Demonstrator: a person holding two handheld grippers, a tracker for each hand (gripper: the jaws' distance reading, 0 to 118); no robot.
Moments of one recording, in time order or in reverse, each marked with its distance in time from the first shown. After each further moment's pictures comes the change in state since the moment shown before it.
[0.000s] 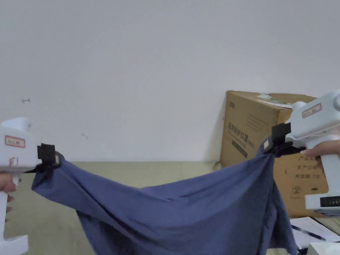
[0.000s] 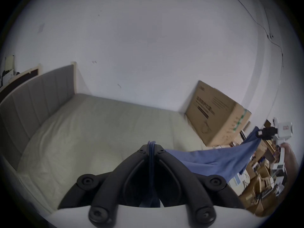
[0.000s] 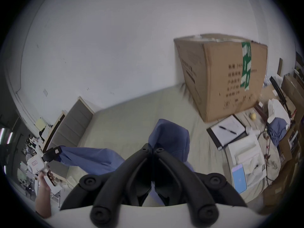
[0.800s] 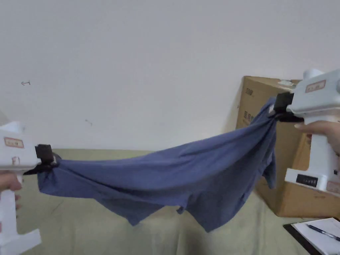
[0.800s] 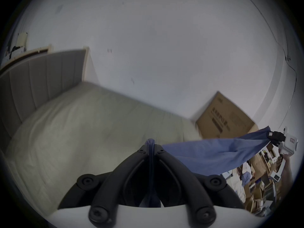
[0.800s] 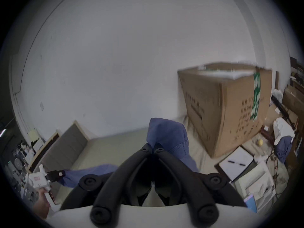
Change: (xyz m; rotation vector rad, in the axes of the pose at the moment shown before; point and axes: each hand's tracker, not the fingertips) left arm -0.059 -0.035 -0.128 -0.068 0.025 0.176; right arm -0.010 0.021 -0.108 0.209 -0.030 0.021
